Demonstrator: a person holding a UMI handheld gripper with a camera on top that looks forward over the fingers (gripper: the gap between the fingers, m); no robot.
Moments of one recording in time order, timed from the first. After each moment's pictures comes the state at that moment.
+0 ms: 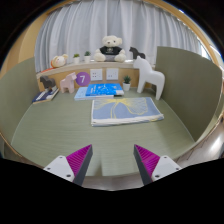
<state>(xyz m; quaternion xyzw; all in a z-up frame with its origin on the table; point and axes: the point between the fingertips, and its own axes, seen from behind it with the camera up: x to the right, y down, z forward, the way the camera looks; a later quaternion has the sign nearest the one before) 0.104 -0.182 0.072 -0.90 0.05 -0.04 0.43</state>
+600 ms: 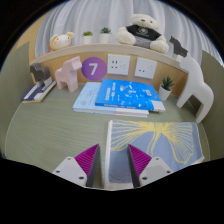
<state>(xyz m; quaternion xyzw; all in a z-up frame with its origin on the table) 0.047 0.072 -0.011 -0.93 -0.03 -0.02 0.37</state>
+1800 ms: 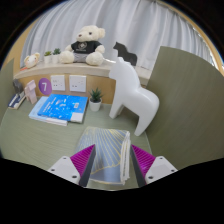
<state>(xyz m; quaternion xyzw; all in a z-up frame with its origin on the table) 0.329 0.048 0.094 -0.91 -0.01 -0.11 0.40</state>
